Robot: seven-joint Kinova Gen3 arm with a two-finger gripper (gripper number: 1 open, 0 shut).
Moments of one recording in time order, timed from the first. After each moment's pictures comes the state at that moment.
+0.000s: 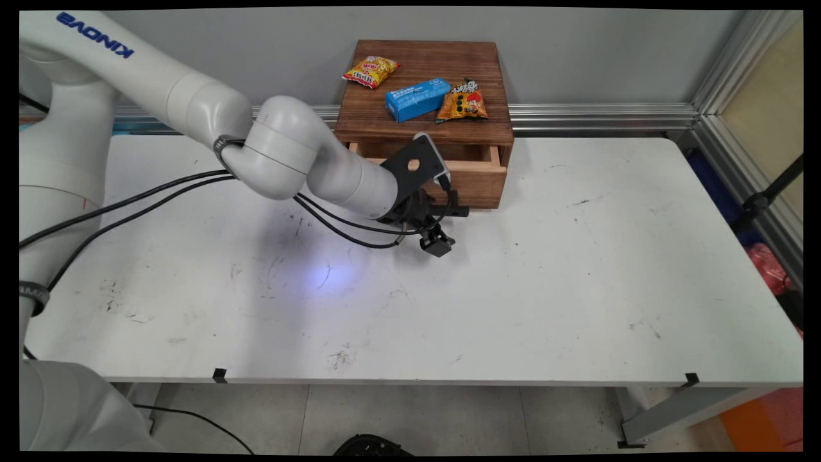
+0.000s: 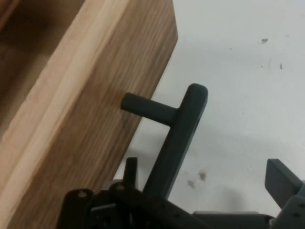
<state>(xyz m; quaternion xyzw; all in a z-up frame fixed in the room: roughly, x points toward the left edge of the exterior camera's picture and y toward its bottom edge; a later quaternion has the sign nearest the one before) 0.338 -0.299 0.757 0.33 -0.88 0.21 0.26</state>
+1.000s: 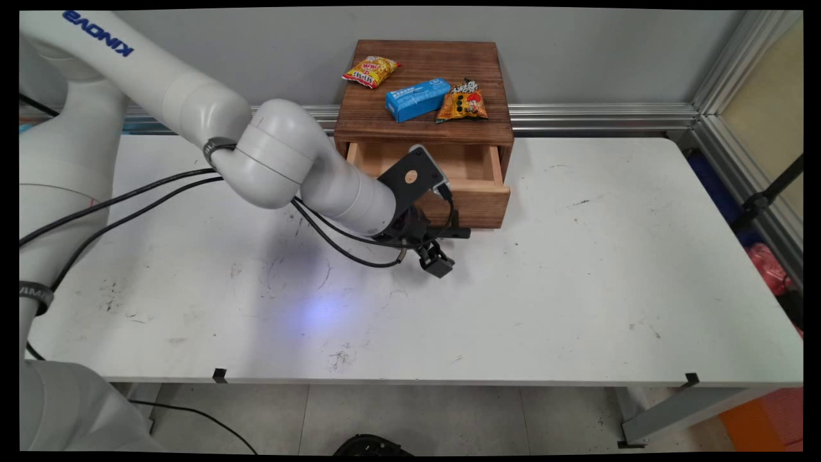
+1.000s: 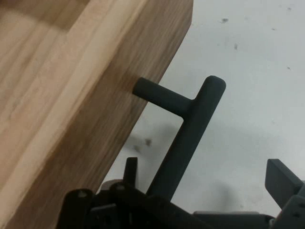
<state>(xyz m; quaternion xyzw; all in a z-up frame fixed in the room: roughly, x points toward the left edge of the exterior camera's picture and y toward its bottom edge) 0.326 -0.269 0.765 0.38 -0.87 0.16 0.25</state>
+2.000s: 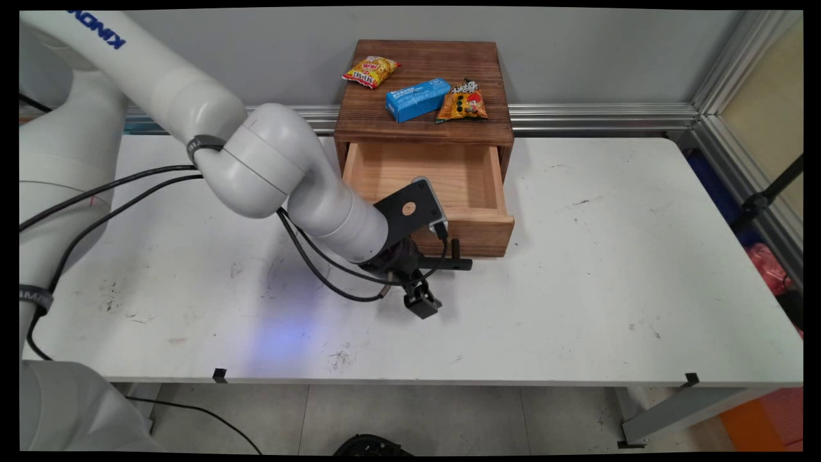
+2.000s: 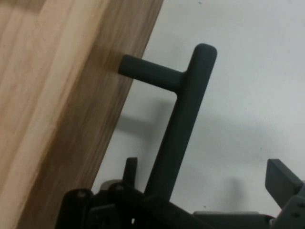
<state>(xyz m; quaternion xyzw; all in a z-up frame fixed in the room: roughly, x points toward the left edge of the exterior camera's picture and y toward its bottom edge) 0.315 -0.231 0.771 0.32 -0.91 0.11 0.21</state>
